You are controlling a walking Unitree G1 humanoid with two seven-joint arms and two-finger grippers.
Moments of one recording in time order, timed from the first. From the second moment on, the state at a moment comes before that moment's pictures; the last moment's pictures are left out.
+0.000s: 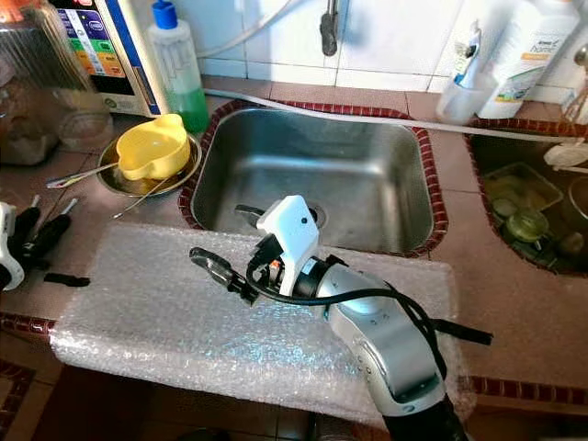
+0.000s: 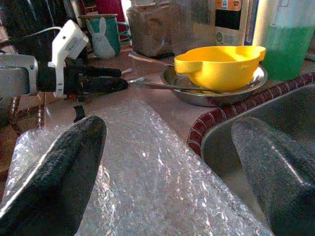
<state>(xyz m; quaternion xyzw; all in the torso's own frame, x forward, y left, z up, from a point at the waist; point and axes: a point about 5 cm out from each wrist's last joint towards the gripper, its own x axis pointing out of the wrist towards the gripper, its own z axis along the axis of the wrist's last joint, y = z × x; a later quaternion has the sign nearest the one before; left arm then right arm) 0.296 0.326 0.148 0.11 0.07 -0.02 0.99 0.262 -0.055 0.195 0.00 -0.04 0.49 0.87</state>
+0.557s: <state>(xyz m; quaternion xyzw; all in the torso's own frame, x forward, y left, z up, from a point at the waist) 0.290 0.324 0.146 0.10 0.09 -0.08 0.99 0.262 -0.055 0.195 0.00 -0.04 0.49 0.87</state>
